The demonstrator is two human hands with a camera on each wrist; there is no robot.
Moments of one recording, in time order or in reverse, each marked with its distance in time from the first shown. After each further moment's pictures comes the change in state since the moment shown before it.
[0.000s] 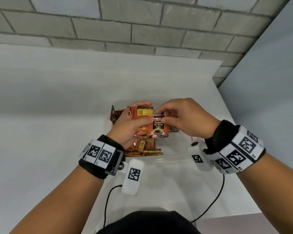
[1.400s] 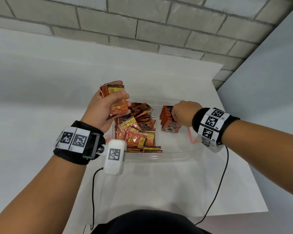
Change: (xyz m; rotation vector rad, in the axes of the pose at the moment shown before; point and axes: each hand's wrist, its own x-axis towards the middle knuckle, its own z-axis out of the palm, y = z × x) left_hand 0.000 0.034 -0.049 -0.102 0.216 0.079; right_hand 0.051 0.051 0.022 -0.727 -0.434 0.307
